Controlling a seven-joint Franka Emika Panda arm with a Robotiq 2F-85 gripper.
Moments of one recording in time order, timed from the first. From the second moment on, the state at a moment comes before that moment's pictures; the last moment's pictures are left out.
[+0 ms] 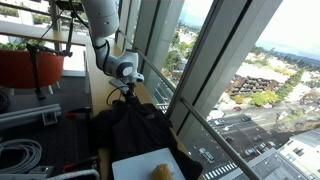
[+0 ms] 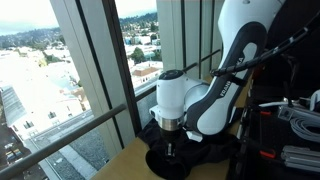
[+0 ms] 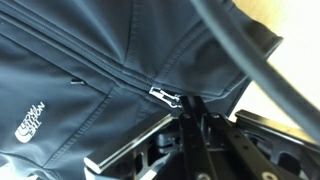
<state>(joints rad) 0.49 0.84 -0.04 -1.85 -0.15 2.79 0.07</state>
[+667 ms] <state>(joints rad) 0.54 0.84 -0.03 -1.84 -0.17 2.78 0.09</state>
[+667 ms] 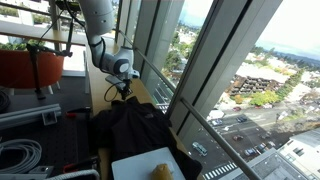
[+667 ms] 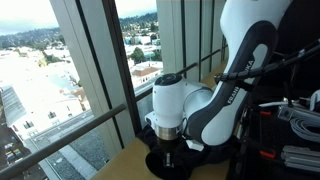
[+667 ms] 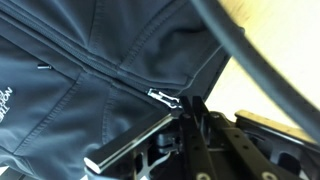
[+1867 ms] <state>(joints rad) 0.52 0.60 -0.03 -2.09 -0.18 2.82 0.14</state>
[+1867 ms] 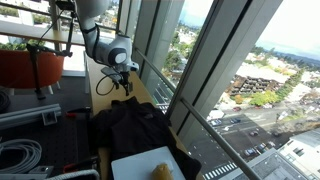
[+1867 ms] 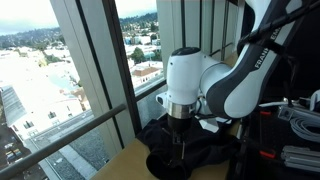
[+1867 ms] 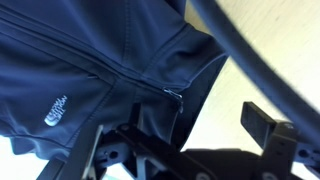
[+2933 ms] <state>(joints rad) 0.20 0.05 0.02 -2.59 -0.14 2.83 0.06</state>
